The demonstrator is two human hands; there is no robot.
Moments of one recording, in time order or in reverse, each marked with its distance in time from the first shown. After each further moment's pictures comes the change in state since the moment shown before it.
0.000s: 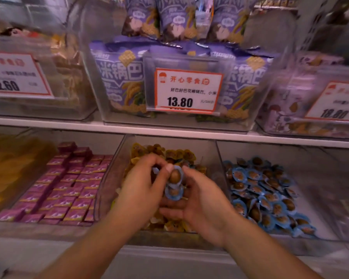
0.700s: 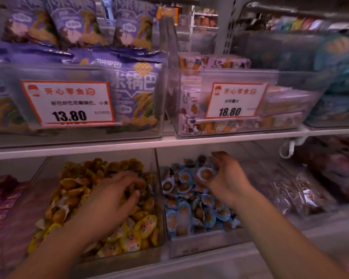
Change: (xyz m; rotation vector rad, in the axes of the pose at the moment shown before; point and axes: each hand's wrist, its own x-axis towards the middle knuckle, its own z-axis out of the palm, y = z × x) left_hand 0.033 -0.026 0.067 0.352 -0.434 0.236; right_hand -0.008 -0.086 -0.163 0.262 0.465 -0.346
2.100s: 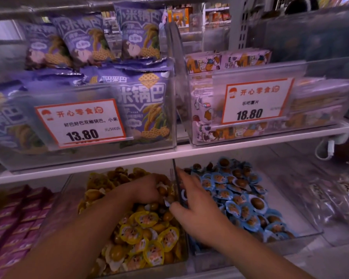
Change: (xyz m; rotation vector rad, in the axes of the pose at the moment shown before) left_hand 0.096 -0.039 0.028 -0.054 -0.573 -0.198; right_hand -0.032 0.070 0.040 -1.263 -0.416 -0.500
